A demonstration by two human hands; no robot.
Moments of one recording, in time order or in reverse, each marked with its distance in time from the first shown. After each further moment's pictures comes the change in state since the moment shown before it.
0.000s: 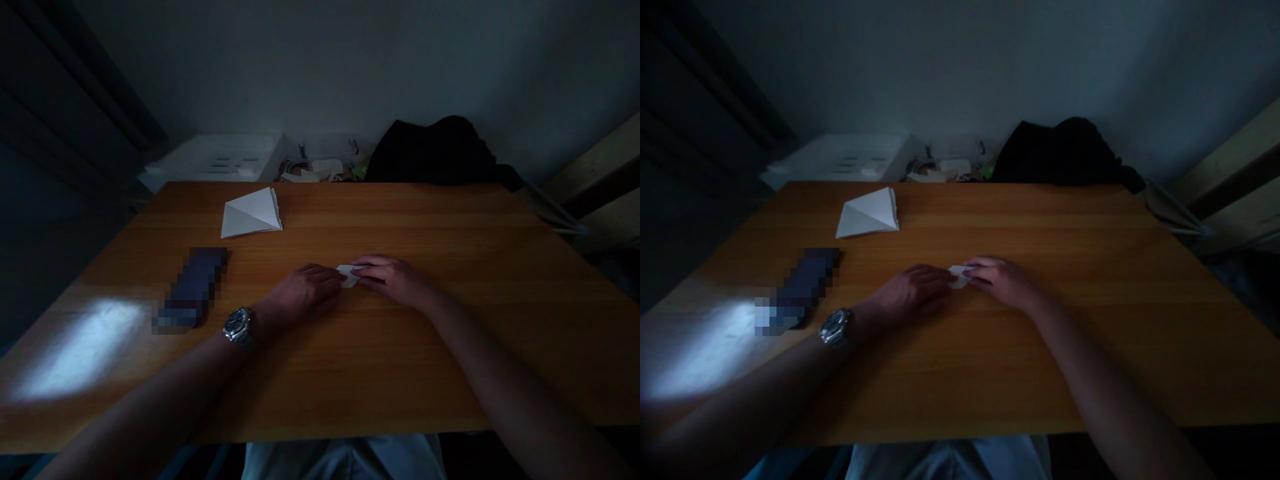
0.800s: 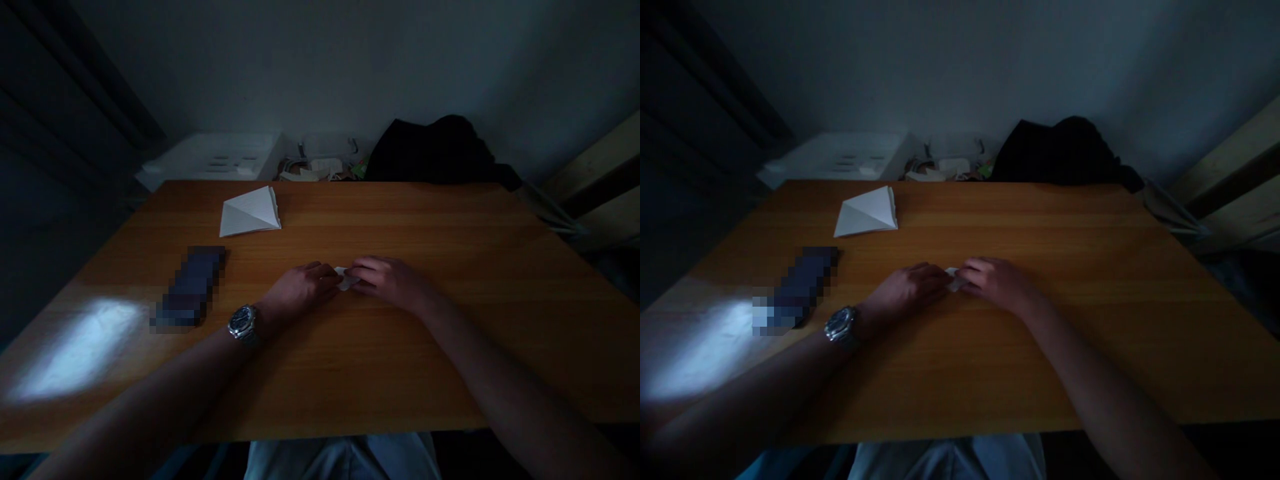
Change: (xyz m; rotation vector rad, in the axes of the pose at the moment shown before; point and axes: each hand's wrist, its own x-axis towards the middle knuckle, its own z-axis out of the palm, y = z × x) left_hand 0.002 -0.004 0.008 0.155 0.033 -0.056; right_hand 0.008 -0.024 -0.004 -0.274 -0.091 -0.056
